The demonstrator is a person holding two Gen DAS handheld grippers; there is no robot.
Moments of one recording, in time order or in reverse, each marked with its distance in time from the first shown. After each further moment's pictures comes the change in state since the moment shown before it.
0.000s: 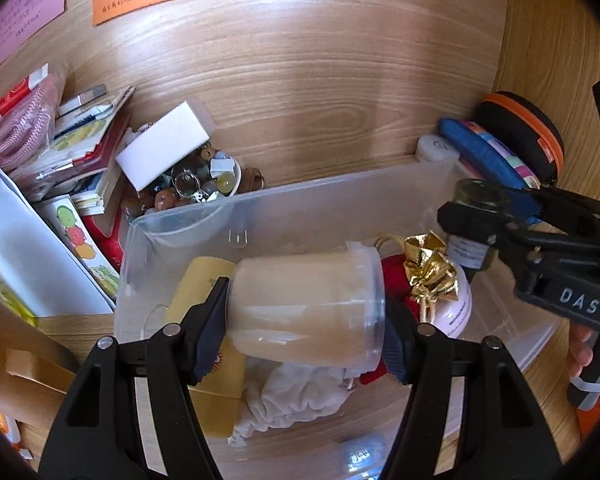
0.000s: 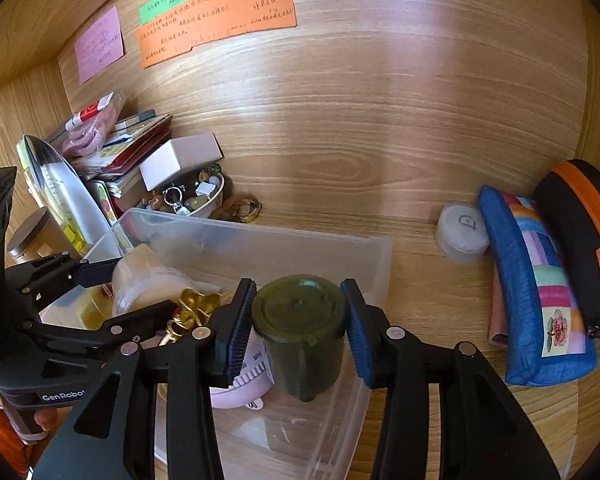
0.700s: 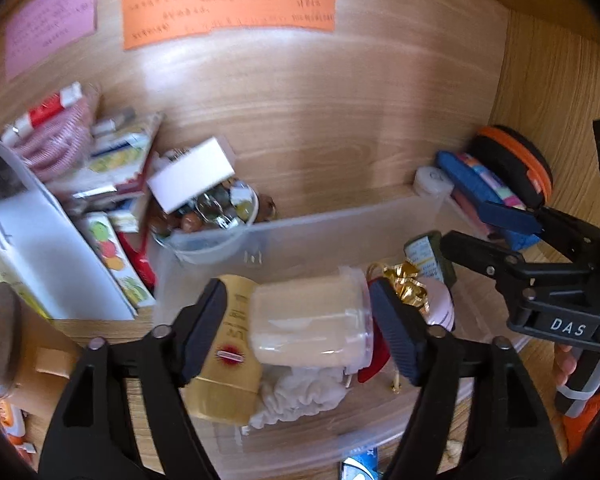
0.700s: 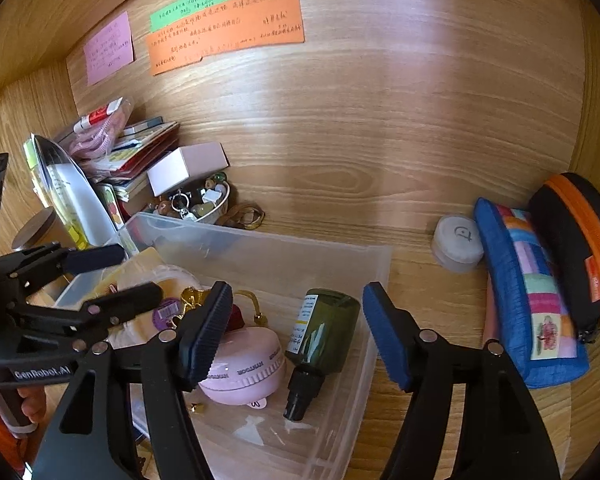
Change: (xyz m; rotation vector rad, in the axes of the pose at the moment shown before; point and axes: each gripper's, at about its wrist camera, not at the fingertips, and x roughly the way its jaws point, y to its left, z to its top) left arm -0.030 0.015 0.007 -0.038 -0.079 -0.011; right arm -0.016 0.005 0.001 -0.023 -0.041 -0.009
